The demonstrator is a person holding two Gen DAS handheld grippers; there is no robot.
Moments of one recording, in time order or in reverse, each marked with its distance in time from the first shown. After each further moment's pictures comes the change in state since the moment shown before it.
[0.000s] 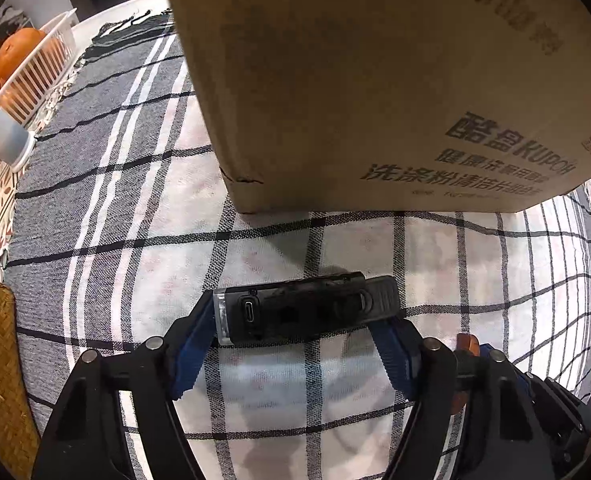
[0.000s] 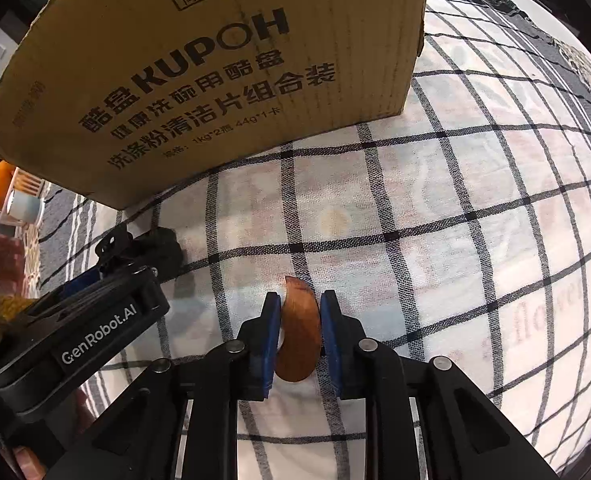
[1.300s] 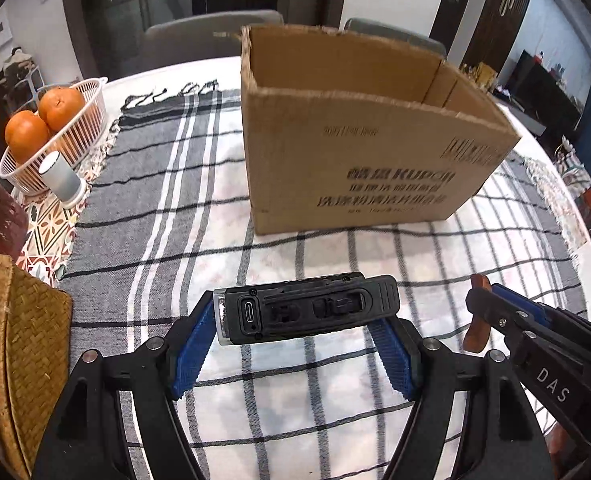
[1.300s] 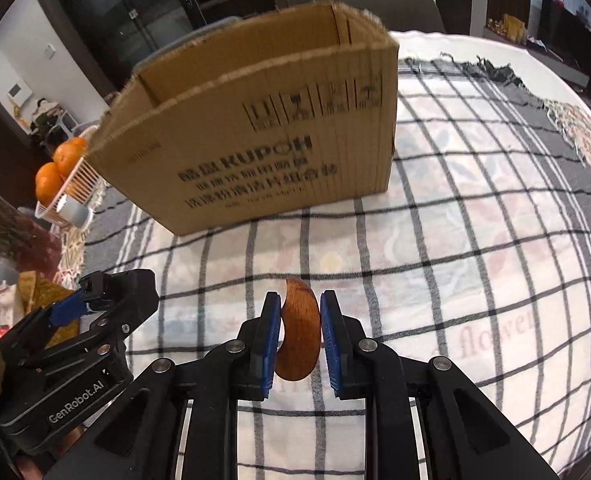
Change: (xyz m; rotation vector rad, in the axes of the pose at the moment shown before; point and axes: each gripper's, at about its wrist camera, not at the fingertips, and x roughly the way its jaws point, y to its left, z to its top) left arm -0.116 0.013 -0.057 0.074 -0.248 -0.032; right arm -0.084 -0.011 -0.013 -0.105 -0.217 0.060
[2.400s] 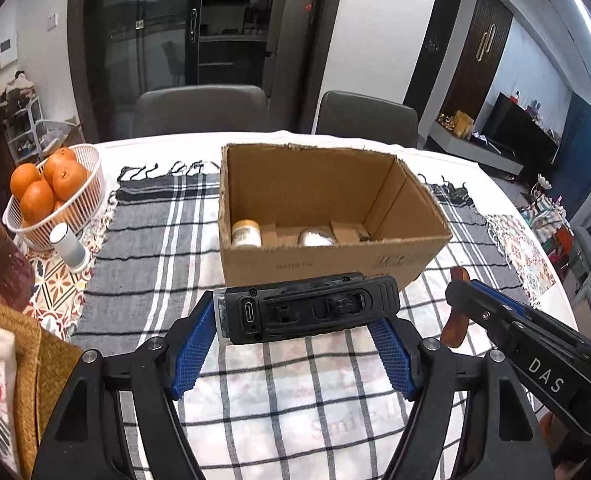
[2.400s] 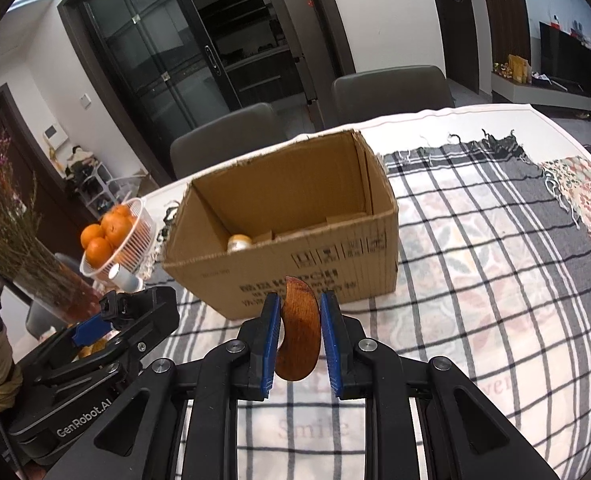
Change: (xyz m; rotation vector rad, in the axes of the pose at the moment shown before) left arm -0.070 -0.015 0.047 -0.009 -0.195 -0.069; right arm -0.070 0.006 0.042 -0.002 -0.238 0.103
